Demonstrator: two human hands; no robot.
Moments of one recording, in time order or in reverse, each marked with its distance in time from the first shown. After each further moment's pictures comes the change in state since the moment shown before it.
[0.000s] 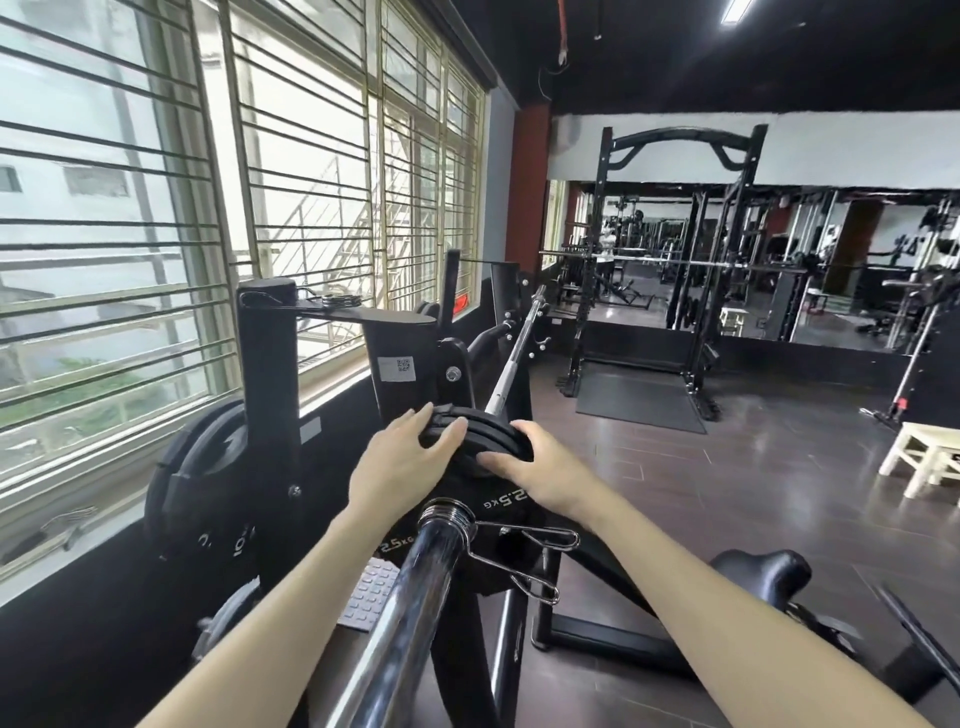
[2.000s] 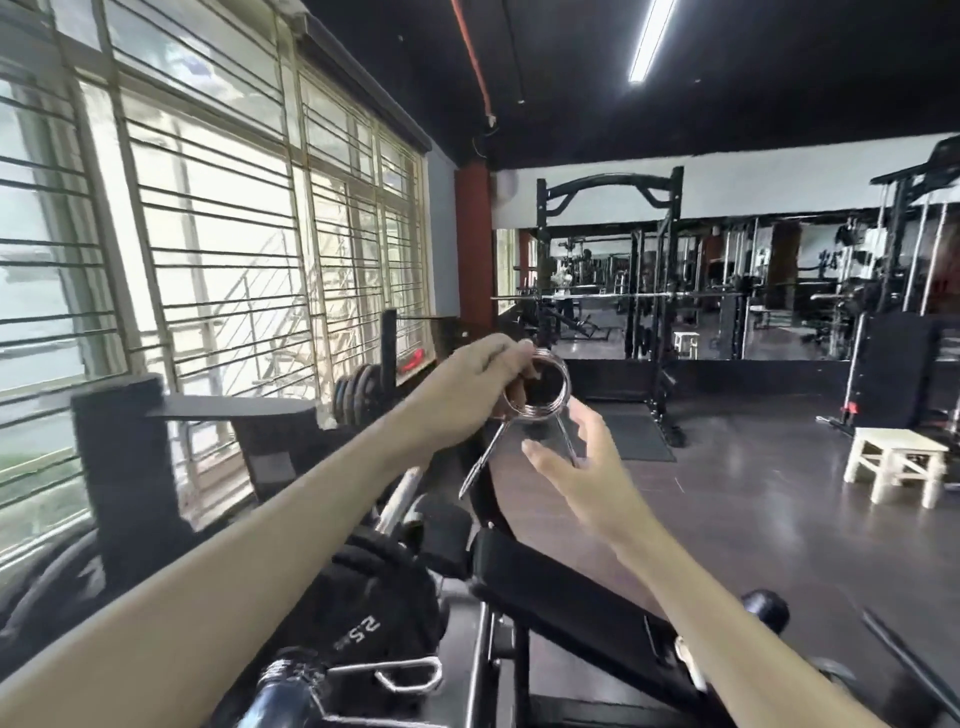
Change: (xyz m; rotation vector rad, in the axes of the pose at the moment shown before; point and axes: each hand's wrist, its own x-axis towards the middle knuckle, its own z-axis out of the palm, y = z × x) left_hand 0.060 0.235 0.013 -0.360 -0.260 0.566; right_hand 0.013 0.062 -0.143 0.372 0.372 -0.079
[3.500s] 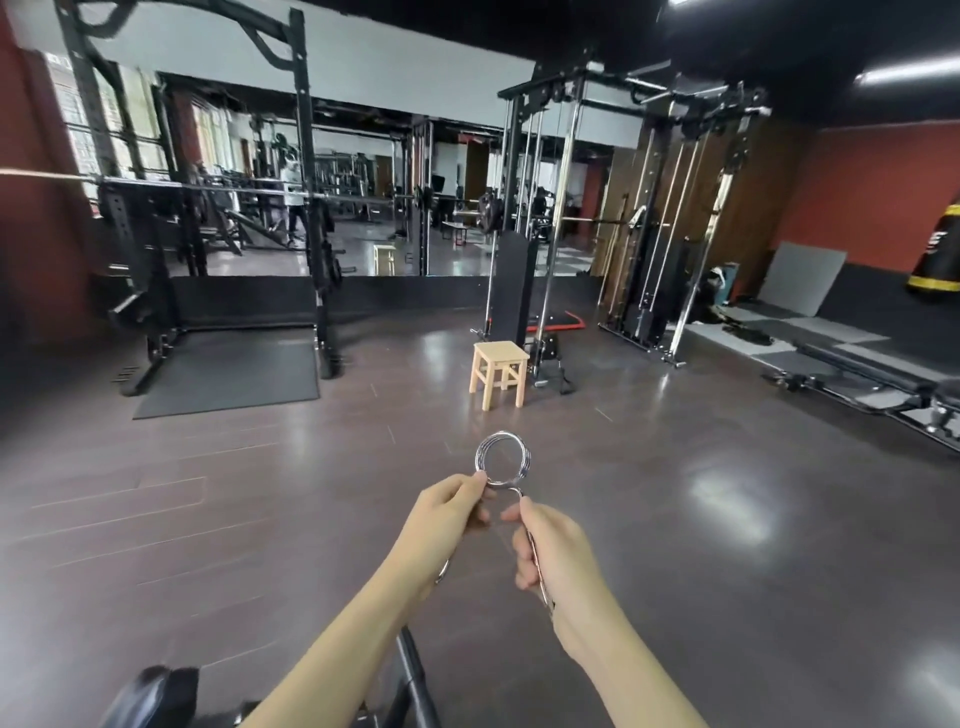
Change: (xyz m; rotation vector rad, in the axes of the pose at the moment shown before) left_hand 0.456 0.184 1.071 -0.789 -0.416 -0.426; right_hand 0.097 0.468 -0.964 0.202 0.593 0.541
